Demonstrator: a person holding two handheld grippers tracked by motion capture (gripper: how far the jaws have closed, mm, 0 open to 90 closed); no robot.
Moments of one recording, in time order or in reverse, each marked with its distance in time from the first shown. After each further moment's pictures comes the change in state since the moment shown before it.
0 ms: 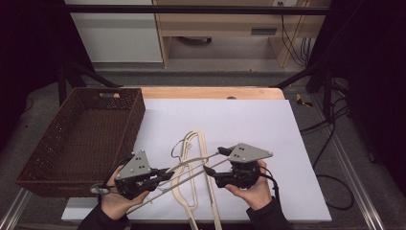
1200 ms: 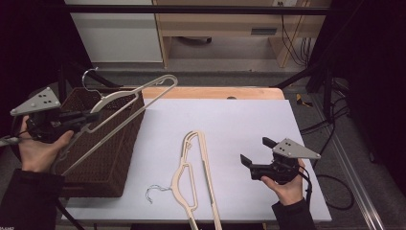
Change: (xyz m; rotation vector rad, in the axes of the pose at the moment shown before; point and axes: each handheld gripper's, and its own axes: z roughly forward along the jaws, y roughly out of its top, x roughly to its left) left arm 0.141 0.027 -0.141 -0.083 0.285 -0.098; right arm -0.054 -0.027 -0.060 -0.088 -0.235 0.121
